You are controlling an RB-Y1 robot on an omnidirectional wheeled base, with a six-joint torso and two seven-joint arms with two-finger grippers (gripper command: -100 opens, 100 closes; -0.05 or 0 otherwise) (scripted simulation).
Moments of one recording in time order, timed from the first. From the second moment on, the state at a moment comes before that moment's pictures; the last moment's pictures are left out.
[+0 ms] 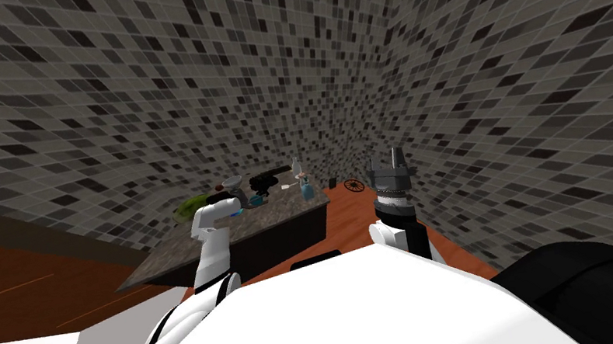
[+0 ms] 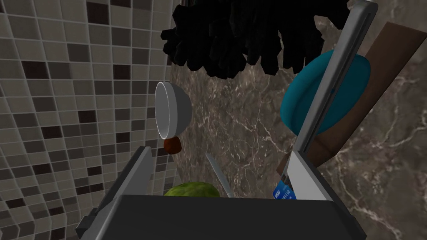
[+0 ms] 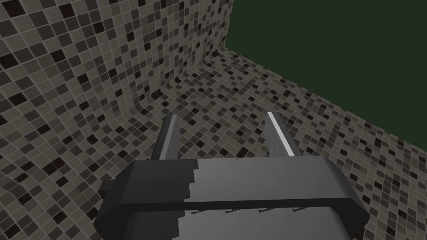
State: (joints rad) left arm -0.37 0.28 0.33 -1.64 0.08 0.97 0.24; right arm 0.53 0.01 -0.06 -2.39 -0.08 -0.59 -0.13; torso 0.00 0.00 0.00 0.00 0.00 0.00
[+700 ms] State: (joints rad) left arm -0.43 0.32 0.39 -1.54 0.09 1.14 0.25; right arm 0.53 0.01 -0.06 -2.39 -0.08 -0.58 -0.13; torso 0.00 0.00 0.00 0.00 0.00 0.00
